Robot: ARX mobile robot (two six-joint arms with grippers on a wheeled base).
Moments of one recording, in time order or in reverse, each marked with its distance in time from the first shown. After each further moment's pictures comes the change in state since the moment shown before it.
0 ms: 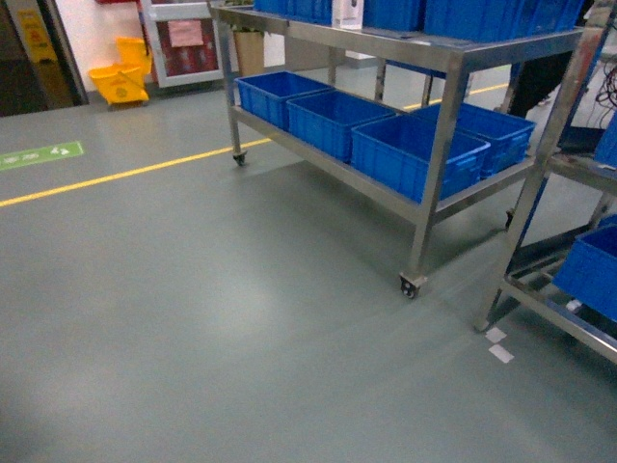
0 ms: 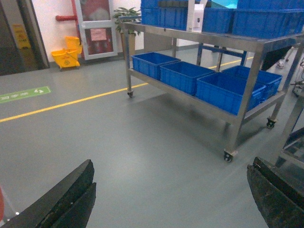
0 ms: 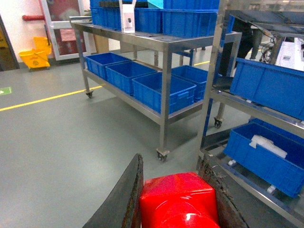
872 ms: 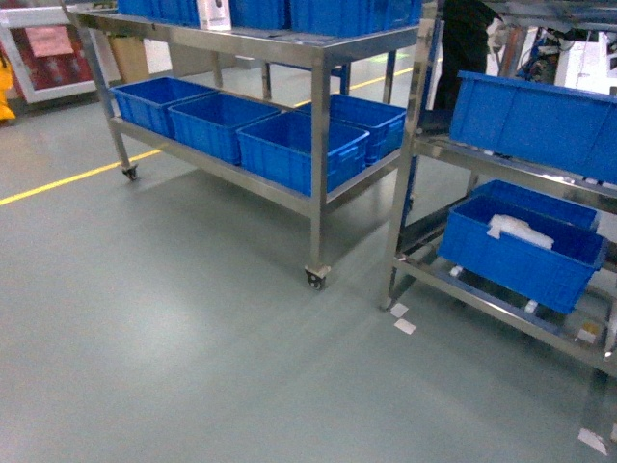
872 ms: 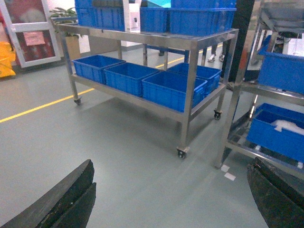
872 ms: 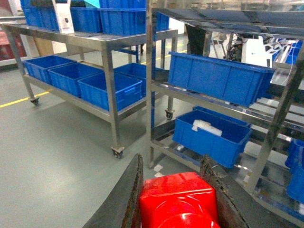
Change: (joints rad) left arm 0.000 0.000 0.000 0.000 0.000 0.000; right arm 0.000 0.000 0.000 0.000 0.000 0.000
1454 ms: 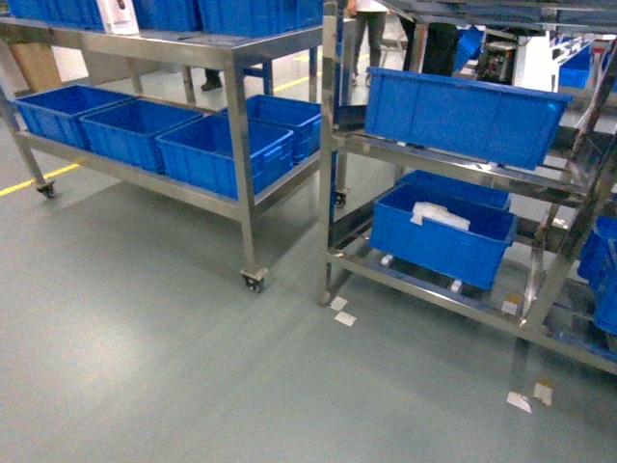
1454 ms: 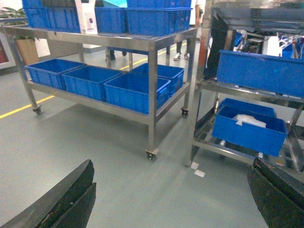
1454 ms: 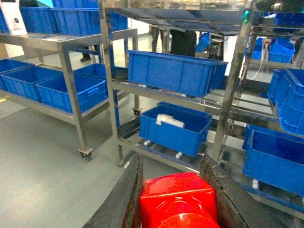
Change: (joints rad) left arm 0.000 0.000 0.000 0.000 0.000 0.000; right arm 0.000 0.000 0.000 0.000 0.000 0.000
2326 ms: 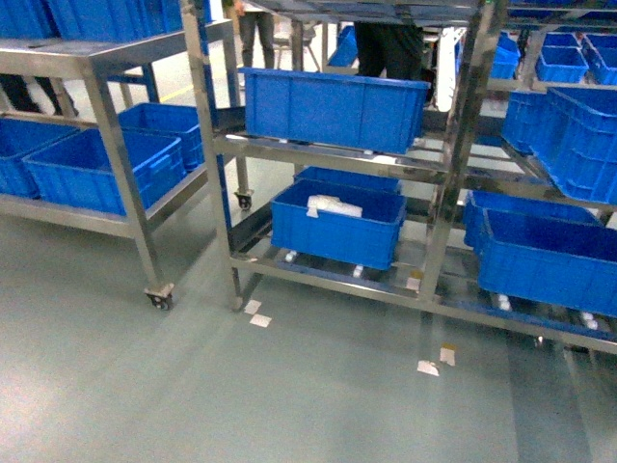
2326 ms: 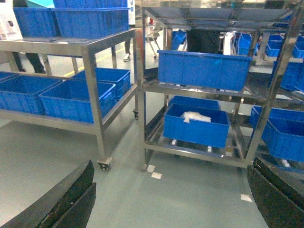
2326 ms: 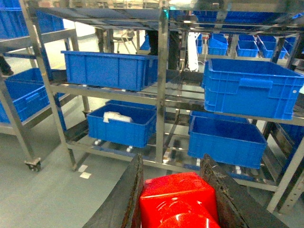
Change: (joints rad) left arm 0.000 0.000 0.000 0.000 0.000 0.000; right arm 0.000 0.000 0.000 0.000 0.000 0.000
